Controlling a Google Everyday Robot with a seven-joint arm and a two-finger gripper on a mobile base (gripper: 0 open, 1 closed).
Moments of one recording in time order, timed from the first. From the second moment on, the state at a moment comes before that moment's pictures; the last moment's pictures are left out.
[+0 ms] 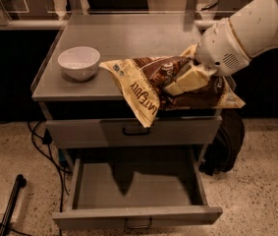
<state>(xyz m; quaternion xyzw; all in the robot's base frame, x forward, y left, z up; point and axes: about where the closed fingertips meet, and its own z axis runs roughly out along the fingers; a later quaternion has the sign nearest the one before) 0.506 -0.089 0.942 -0.62 0.69 0.19 0.32</state>
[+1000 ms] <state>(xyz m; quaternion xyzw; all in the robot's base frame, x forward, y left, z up) 0.479 -0.114 0.839 -0.63 0.69 0.18 0.30</state>
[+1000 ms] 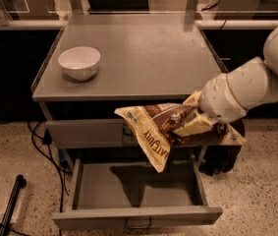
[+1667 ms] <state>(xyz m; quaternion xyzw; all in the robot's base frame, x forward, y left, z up) 0.468 -0.120 0.776 -0.62 0.70 0.19 0.30</state>
